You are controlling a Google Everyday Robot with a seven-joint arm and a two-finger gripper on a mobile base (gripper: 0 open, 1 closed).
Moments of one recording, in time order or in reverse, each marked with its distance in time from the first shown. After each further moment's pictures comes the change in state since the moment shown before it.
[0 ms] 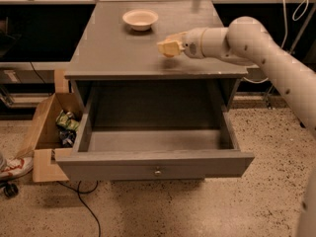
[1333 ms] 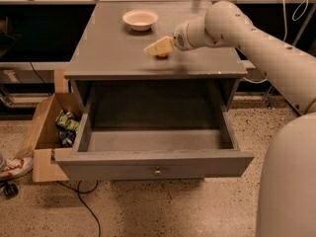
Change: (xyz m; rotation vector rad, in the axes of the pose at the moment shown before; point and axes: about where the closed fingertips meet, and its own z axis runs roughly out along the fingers) arm 0.008 -0.026 0.025 0.160 0.212 0.014
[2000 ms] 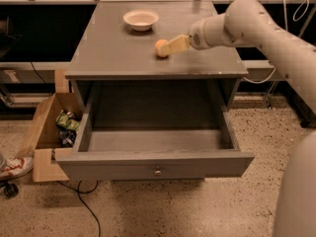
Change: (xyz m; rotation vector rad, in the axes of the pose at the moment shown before) arm 0.010 -0.024 -0.043 0.020 -0.003 -0.006
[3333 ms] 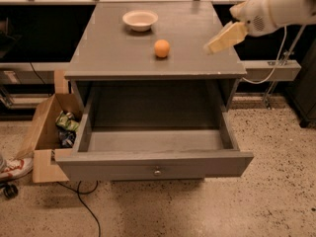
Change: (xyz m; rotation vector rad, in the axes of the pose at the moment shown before) arm -0.006 0.003 -0.159 -0.099 0.077 -0.248
